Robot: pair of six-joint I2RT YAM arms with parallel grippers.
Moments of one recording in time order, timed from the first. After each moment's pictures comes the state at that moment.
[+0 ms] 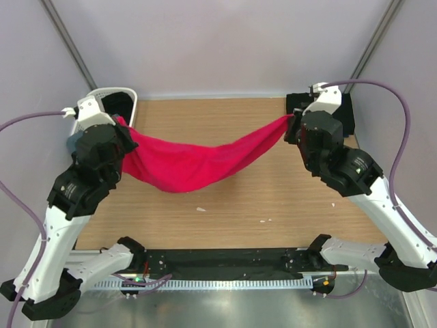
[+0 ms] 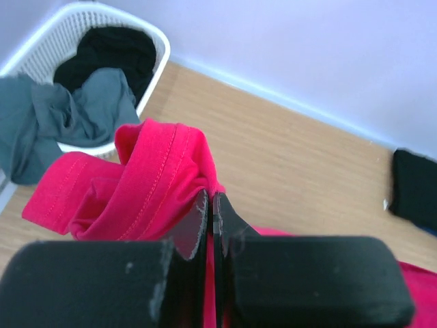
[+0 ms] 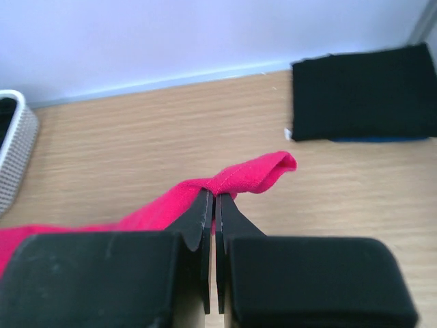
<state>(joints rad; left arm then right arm) -0.54 0.93 1.45 -0.77 -0.69 -0.48 0.76 1.10 1.51 -0.68 0.72 0.39</state>
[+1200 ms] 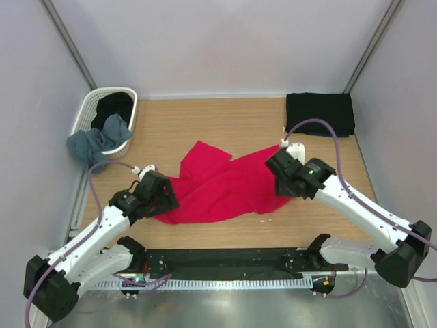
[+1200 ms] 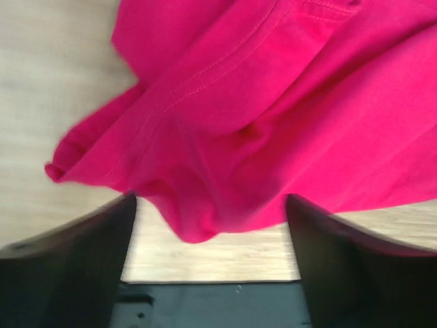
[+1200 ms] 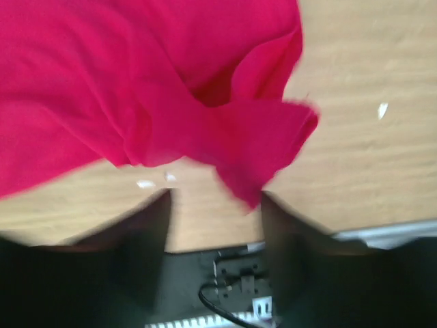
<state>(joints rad) -0.55 0.90 0.63 -0.73 -0.20 -0.79 0.74 1.13 1.11 -1.15 0.49 0.69</state>
